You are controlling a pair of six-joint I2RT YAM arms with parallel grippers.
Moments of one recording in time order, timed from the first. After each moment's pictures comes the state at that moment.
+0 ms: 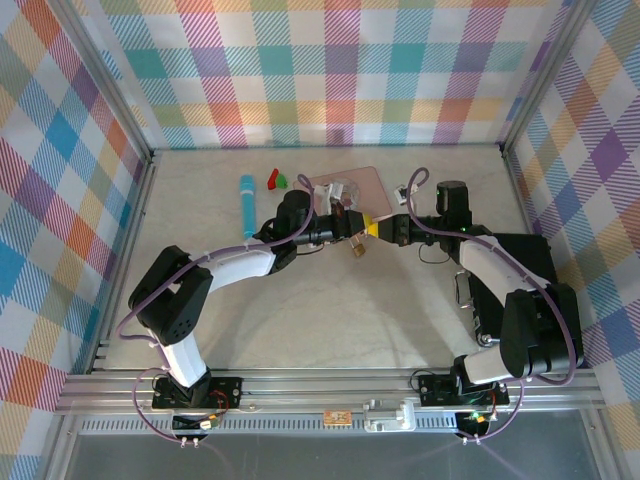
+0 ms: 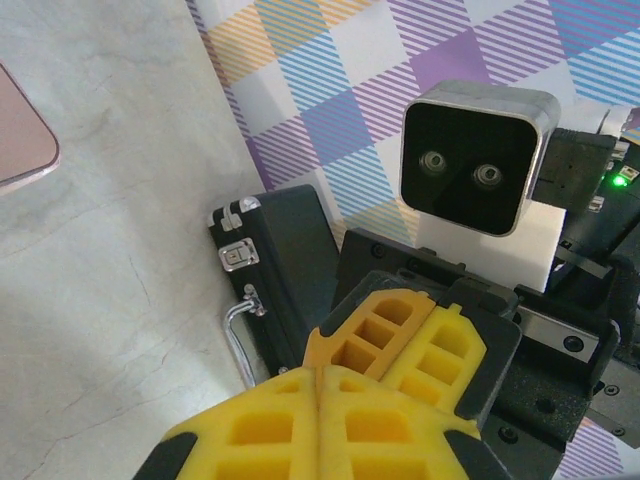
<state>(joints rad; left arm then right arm) -0.68 1.75 1.06 0.52 0.58 -0.98 0.18 1.43 0.89 -0.10 -1.10 0.29</state>
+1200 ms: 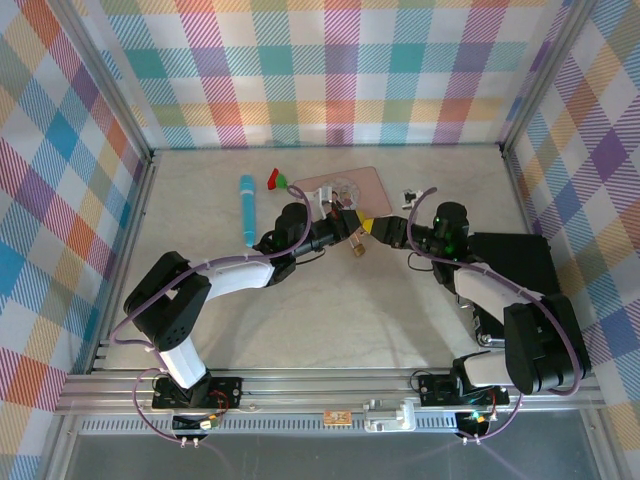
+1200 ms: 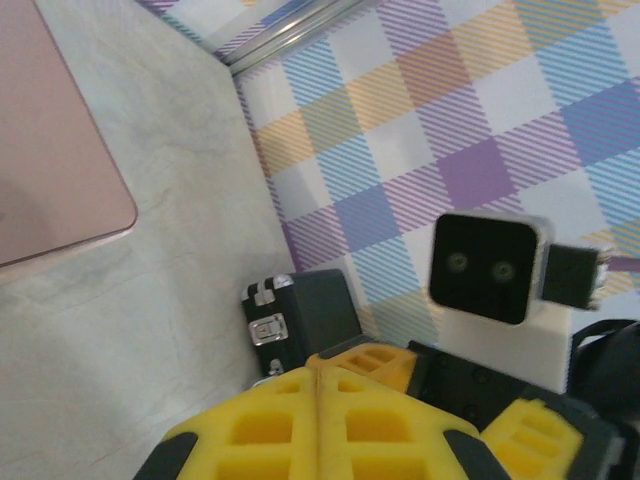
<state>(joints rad) -0.73 1.71 0.96 0.65 0.30 -1.05 0.25 1.35 0.62 0.54 -0.87 0.78</state>
